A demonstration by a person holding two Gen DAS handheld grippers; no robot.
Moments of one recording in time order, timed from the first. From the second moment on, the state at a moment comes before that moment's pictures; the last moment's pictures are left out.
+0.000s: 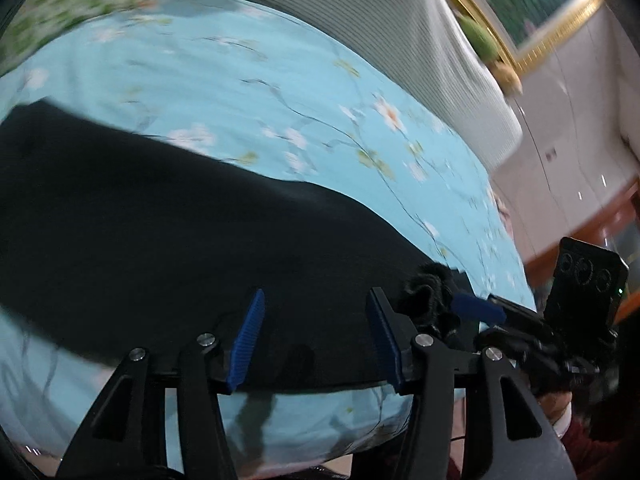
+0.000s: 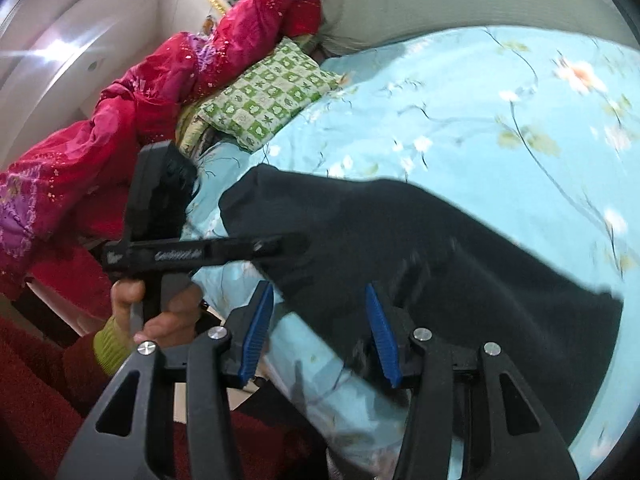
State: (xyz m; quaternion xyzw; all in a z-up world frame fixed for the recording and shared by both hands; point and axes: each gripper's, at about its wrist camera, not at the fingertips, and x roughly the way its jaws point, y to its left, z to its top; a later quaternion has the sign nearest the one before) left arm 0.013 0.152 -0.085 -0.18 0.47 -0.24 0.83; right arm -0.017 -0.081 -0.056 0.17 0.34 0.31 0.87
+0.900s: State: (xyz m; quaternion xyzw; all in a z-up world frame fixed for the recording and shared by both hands) left arm 0.007 0.341 -0.109 -0.35 0.46 -0.01 0.82; right arm 0.140 0.051 -0.035 0.05 0.43 0.37 0.82
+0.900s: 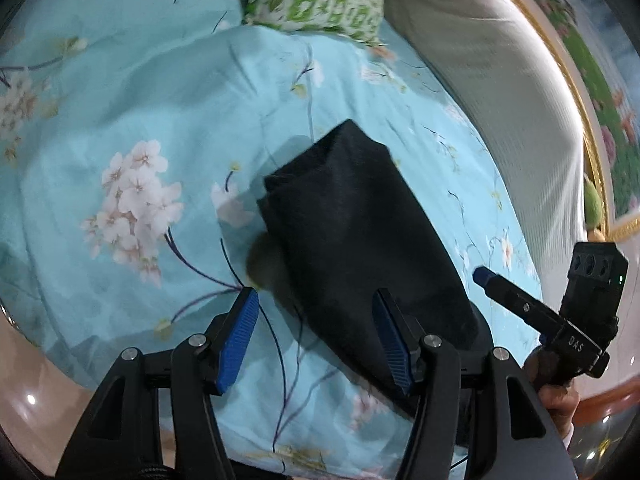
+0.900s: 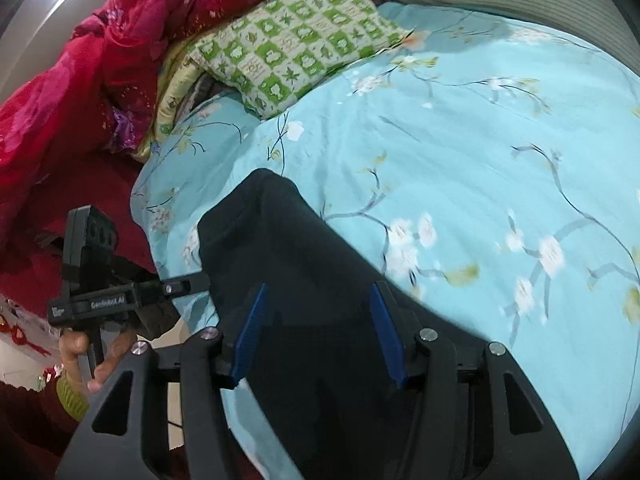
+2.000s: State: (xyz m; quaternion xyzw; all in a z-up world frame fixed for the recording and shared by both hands) left arm 0.019 0.273 -0.011 -0.27 0.36 -0.11 0.89; right arm 0.155 0.089 0.032 0.05 0.38 0.46 0.80
